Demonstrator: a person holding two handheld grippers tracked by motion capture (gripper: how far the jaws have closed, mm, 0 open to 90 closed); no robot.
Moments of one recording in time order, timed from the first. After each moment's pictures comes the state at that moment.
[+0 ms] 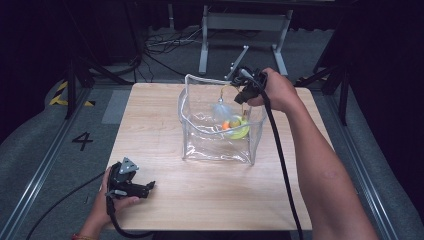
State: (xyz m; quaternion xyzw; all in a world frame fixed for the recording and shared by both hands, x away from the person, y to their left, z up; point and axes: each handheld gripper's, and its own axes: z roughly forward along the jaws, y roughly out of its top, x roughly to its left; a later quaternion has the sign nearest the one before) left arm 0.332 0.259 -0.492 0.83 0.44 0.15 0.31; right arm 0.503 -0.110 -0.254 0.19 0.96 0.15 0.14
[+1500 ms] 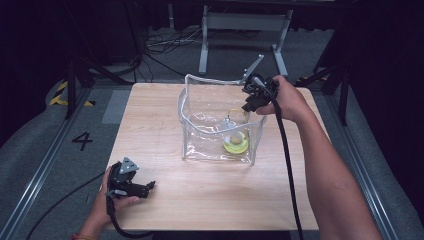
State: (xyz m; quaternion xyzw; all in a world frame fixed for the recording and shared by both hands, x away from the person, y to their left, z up) left arm 0.333 0.259 -0.493 0.83 0.44 0.15 0.31; right arm 0.493 -0.142 -0.267 0.22 0.95 0.18 0.16
